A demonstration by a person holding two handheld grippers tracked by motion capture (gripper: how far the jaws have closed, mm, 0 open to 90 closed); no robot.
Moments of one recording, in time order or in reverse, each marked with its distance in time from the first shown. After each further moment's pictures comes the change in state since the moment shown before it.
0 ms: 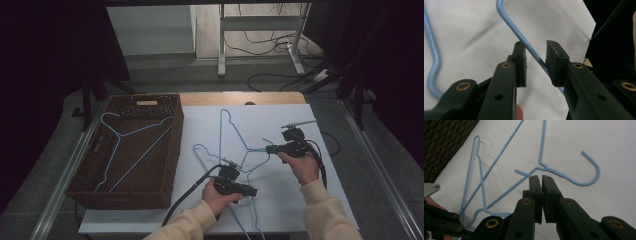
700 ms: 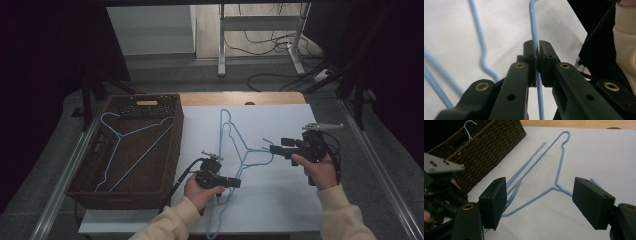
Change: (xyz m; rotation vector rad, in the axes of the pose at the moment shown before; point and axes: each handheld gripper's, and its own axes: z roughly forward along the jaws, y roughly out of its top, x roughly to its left) left arm 0.005 -0.006 -0.060 -0.086 0.017 -0.025; right arm -0.012 -0.016 -0.044 -0.241 0.190 -0.090
